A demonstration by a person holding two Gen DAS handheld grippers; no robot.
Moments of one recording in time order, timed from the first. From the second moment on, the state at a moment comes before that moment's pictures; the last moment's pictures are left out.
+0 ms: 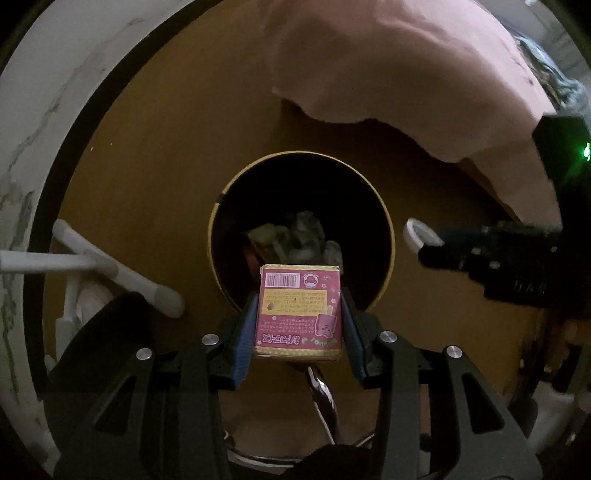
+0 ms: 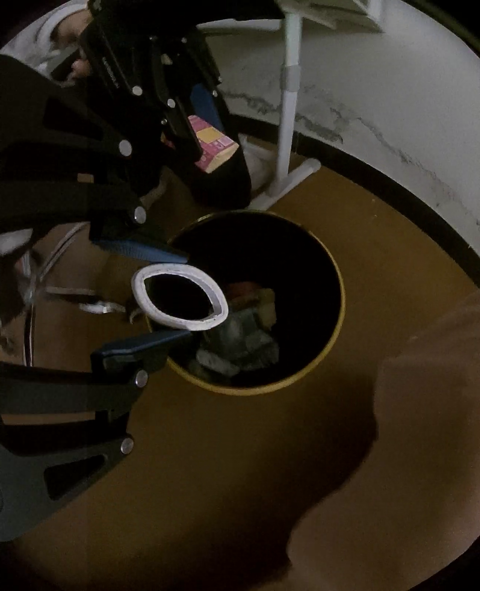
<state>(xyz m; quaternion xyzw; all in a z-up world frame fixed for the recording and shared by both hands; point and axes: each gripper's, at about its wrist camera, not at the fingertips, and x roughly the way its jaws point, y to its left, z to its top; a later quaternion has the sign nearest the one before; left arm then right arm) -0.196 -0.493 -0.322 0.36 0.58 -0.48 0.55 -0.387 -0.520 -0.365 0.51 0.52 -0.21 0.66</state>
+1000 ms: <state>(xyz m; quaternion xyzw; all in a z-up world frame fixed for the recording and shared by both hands) -0.162 -0.328 -0.015 0.17 0.25 -0.53 0.79 -0.342 -0.469 -0.068 0.15 0.25 -0.47 0.84</state>
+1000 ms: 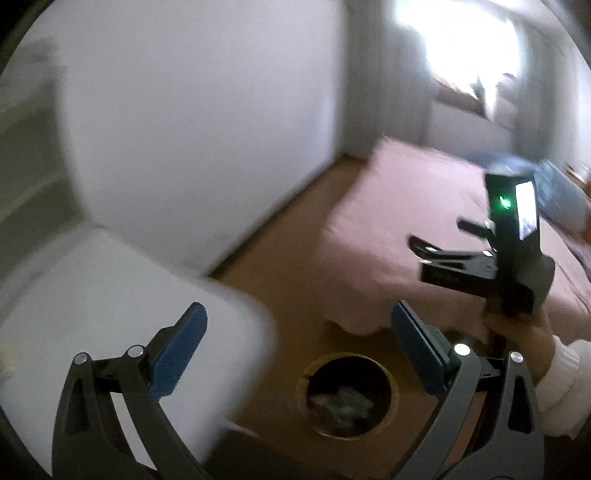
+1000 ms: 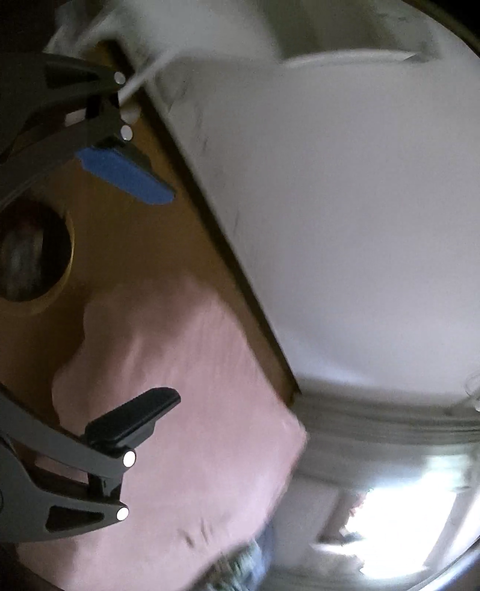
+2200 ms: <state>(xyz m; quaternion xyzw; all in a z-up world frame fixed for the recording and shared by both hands) 0.200 0.010 -0.052 0.05 0.42 -0.15 0.89 0.101 -0.173 -0.048 0.04 0.42 -0.05 0.91</state>
